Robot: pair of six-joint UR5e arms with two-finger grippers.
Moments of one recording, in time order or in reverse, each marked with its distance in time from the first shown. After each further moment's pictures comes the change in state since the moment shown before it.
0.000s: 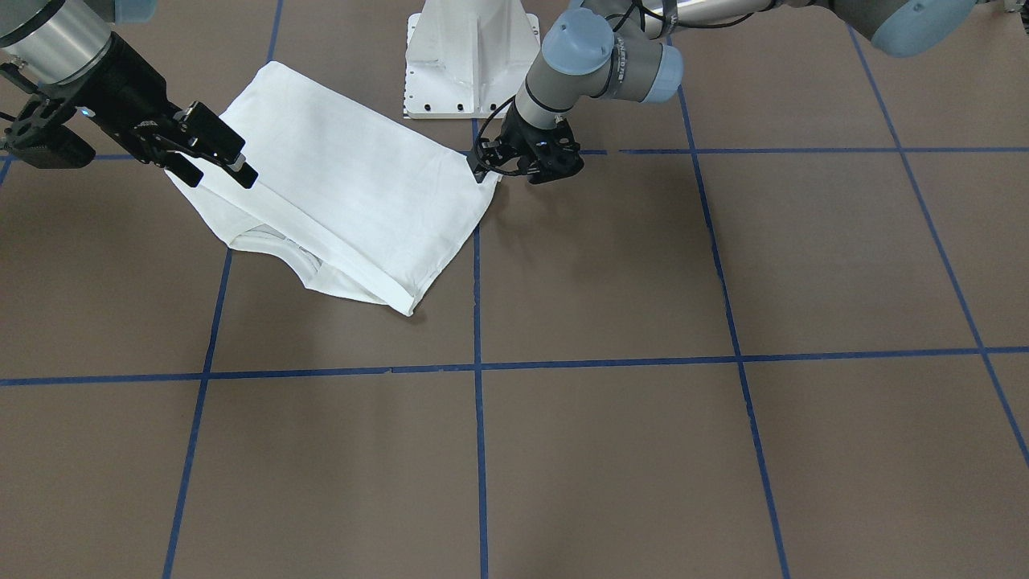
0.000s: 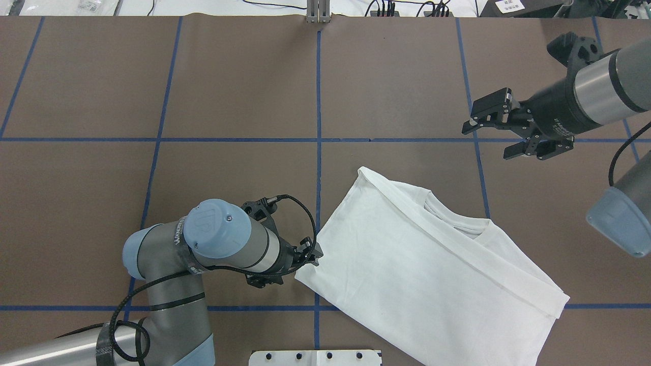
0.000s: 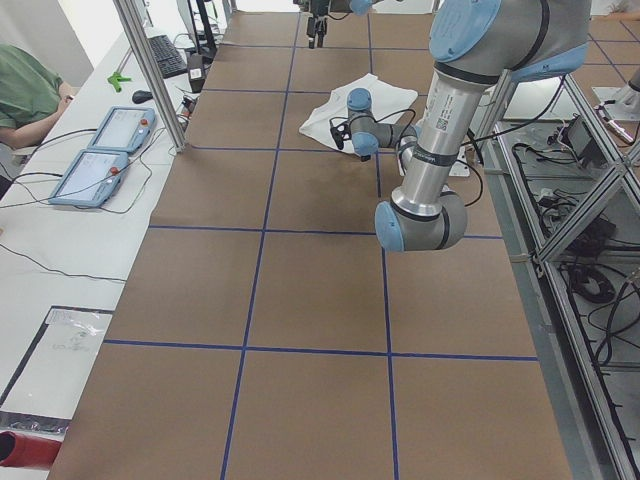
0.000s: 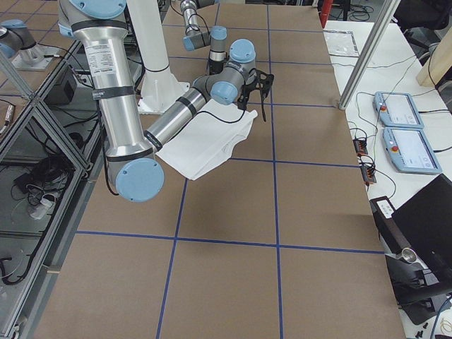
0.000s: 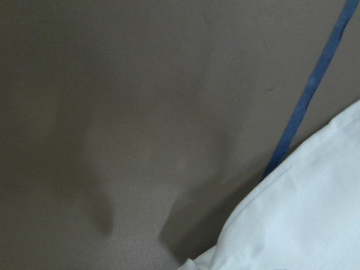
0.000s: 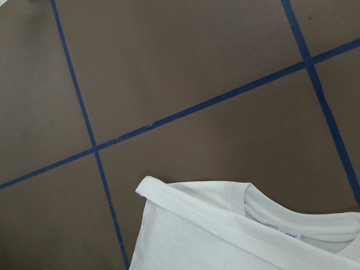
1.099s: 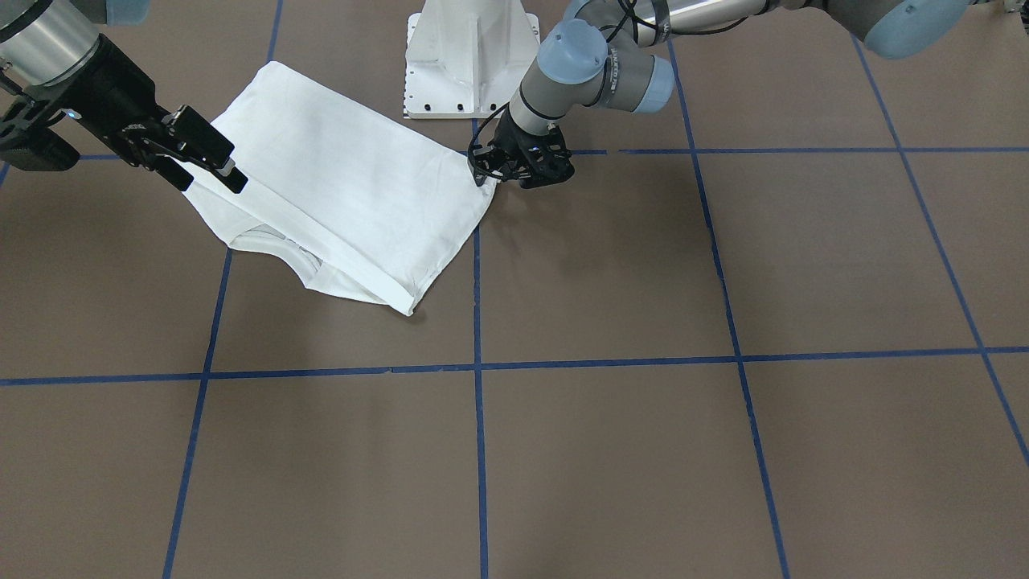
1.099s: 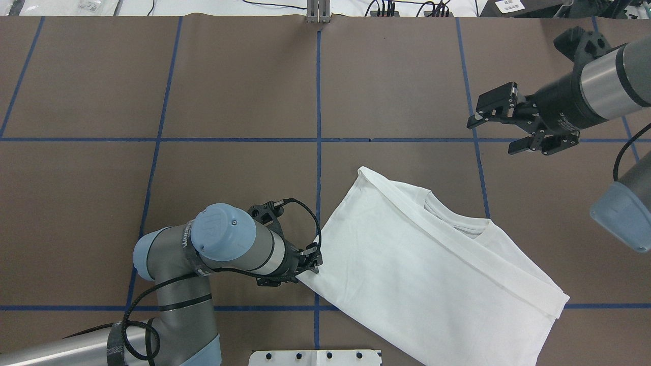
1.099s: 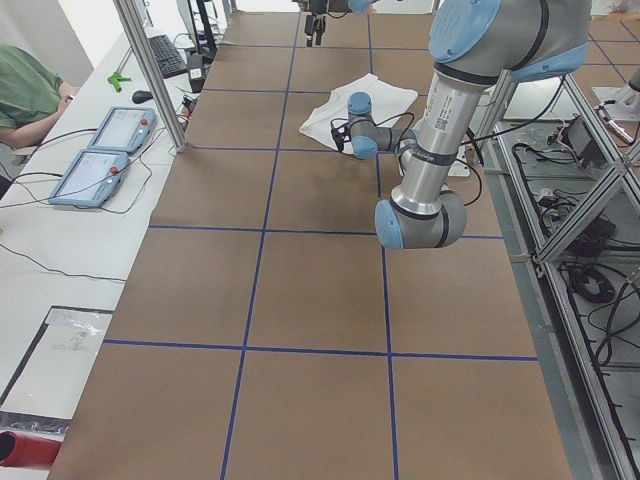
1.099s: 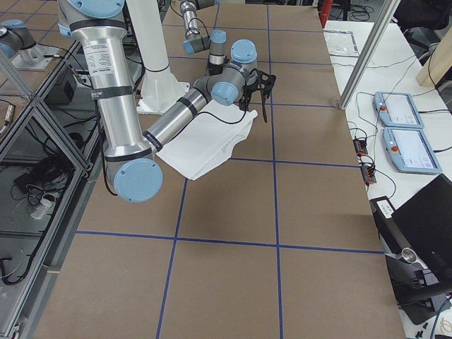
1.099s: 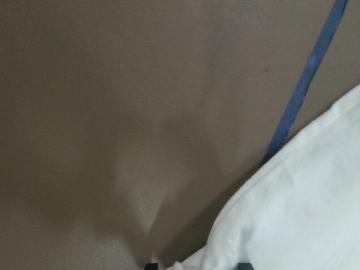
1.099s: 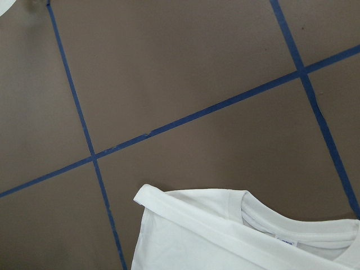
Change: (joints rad) left arm 0.010 -0.013 0.050 -0.067 0.000 0.010; right arm 0.017 -0.001 -0.003 -0.002 -0.002 -0.003
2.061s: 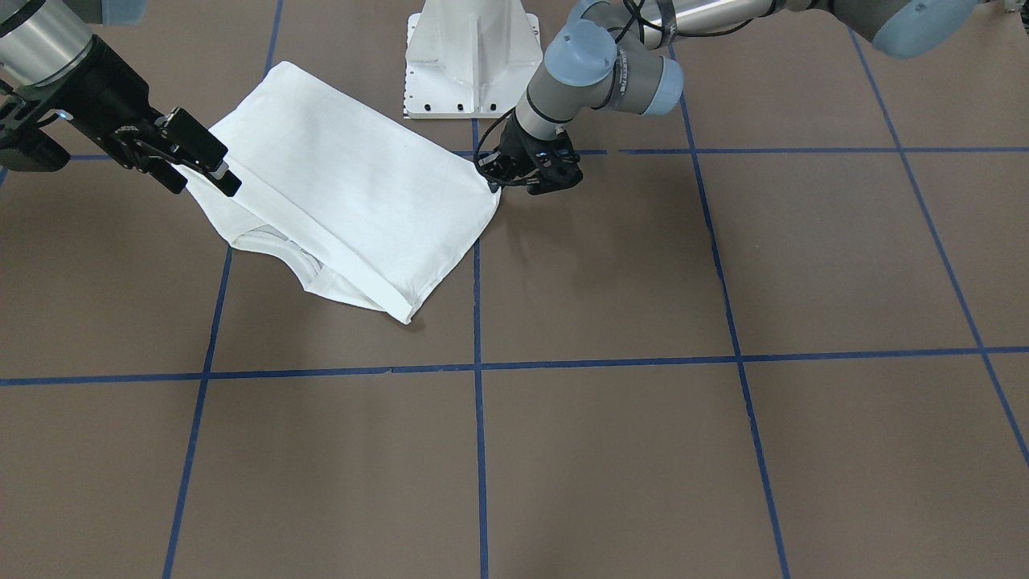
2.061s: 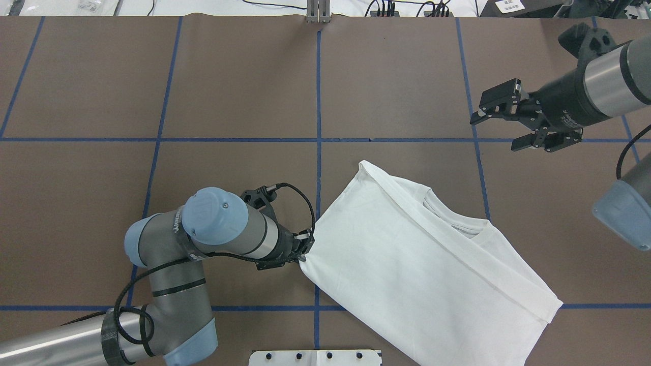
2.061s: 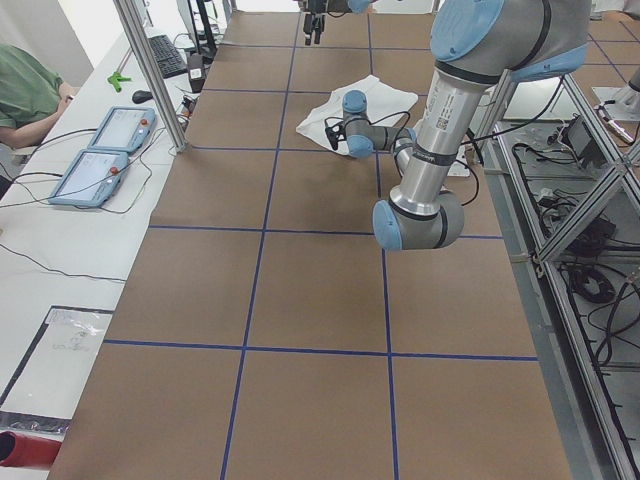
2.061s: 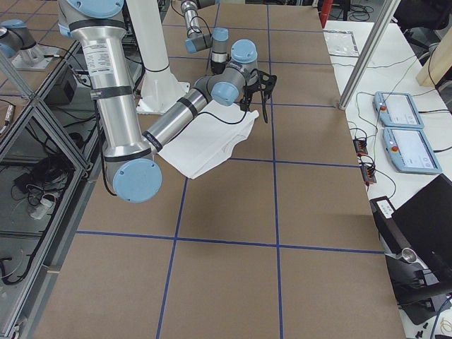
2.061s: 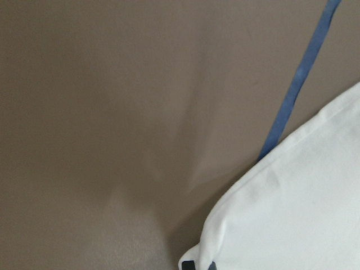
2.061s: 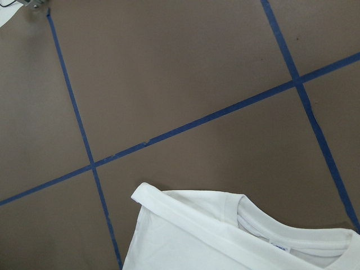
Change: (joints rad) left arm -0.060 0.006 -0.011 0.017 -0.002 0.010; right arm 0.008 -0.002 -0.002 -0.001 -0.014 0.000
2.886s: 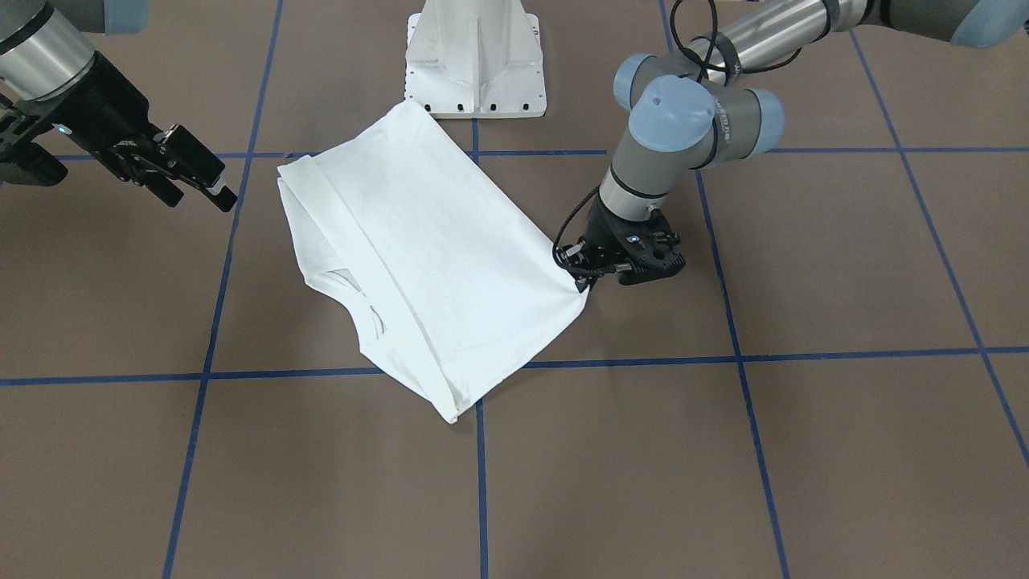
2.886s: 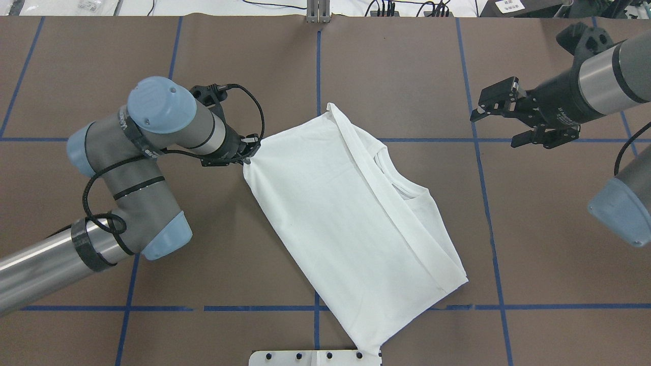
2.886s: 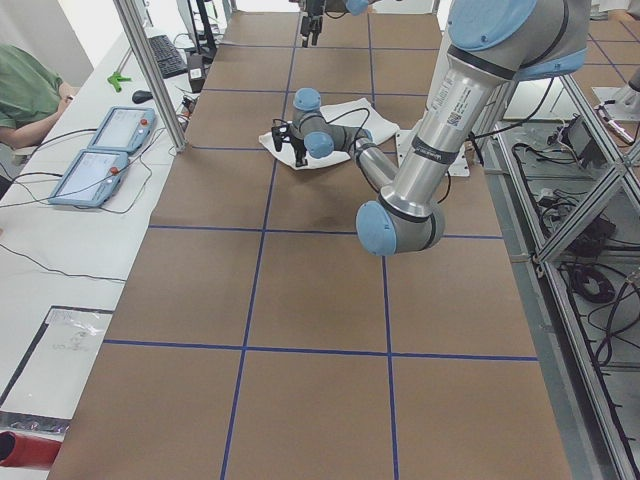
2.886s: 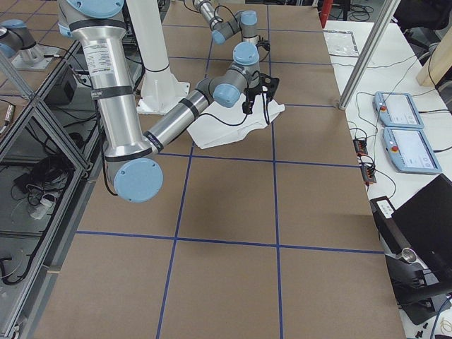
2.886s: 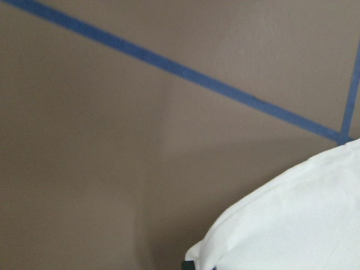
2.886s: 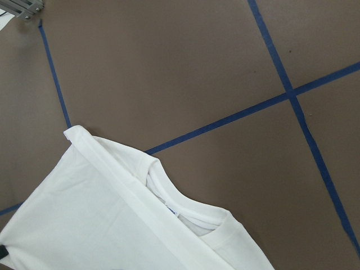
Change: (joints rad) left arm -0.305 -0.029 0.085 0.127 -0.001 0.386; right arm -0.001 0.006 -0.023 0.001 -0.026 -0.003
